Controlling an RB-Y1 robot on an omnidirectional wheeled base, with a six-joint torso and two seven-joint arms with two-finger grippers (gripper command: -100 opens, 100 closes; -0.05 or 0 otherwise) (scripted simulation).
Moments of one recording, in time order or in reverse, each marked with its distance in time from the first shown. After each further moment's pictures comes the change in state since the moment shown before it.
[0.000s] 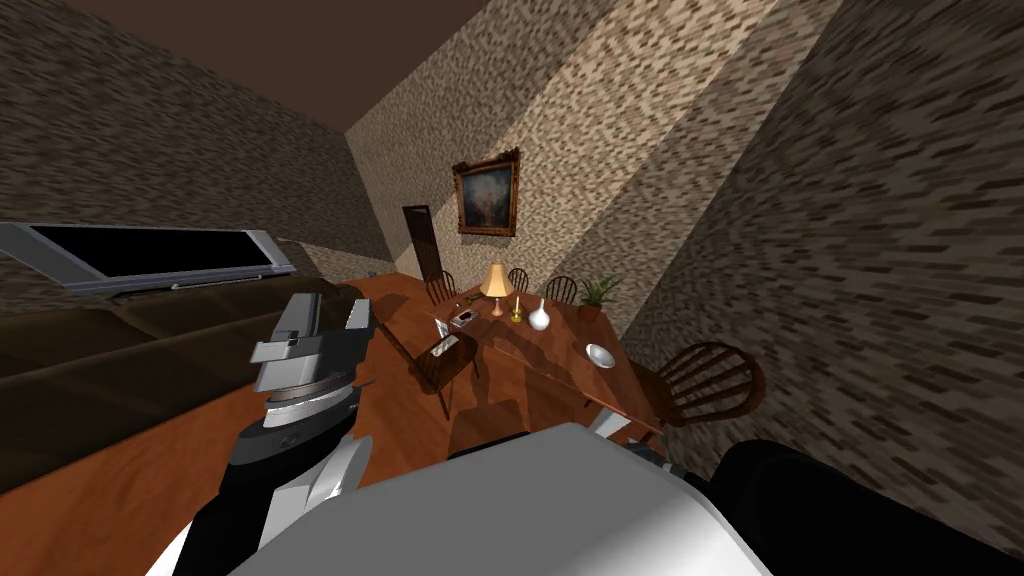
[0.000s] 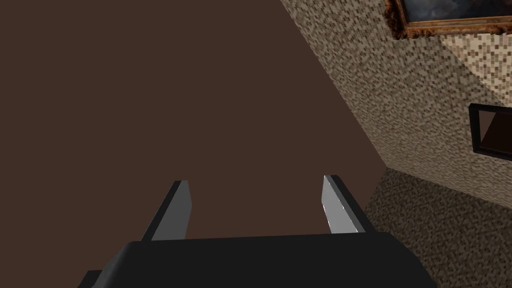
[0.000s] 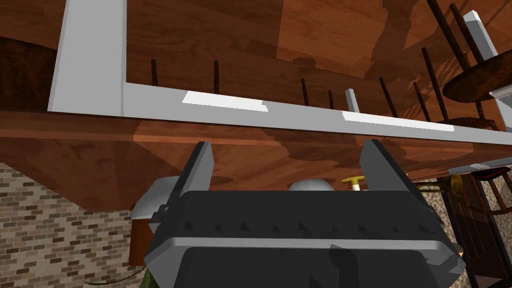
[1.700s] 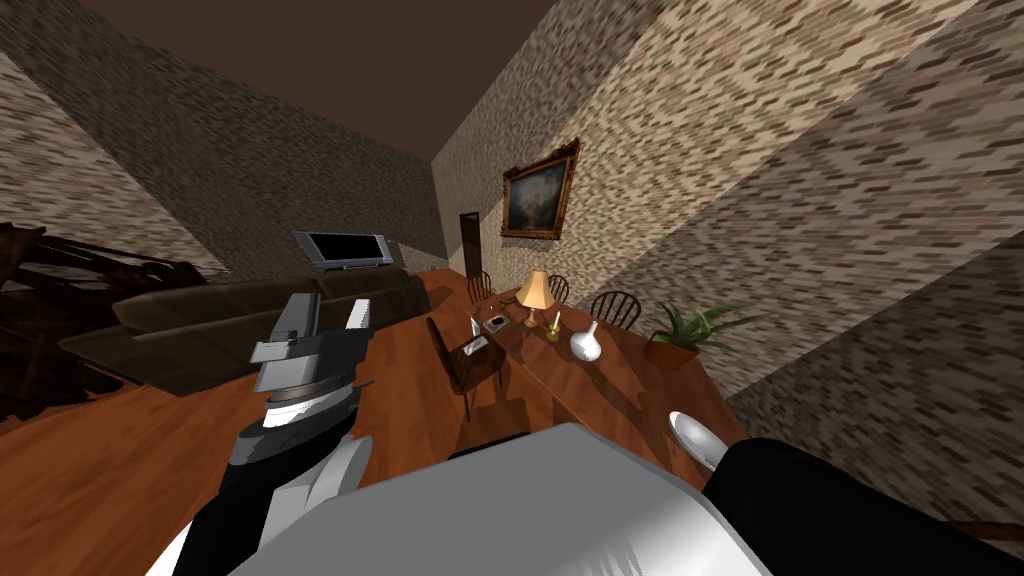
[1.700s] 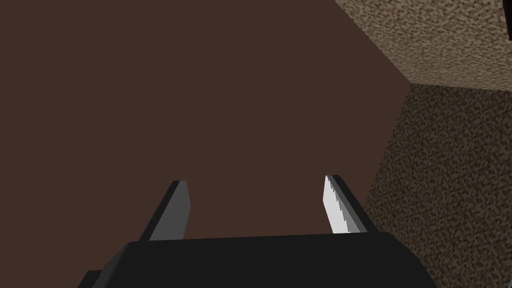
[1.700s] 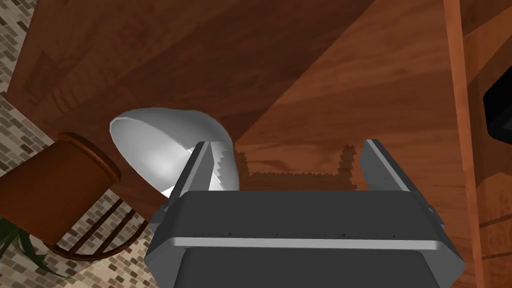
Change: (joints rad) left arm 0.000 0.000 0.000 0.000 0.000 0.000 0.000; right arm -0.051 -0.139 0.088 0.433 0.213 0.154 0.111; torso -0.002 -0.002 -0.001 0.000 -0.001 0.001
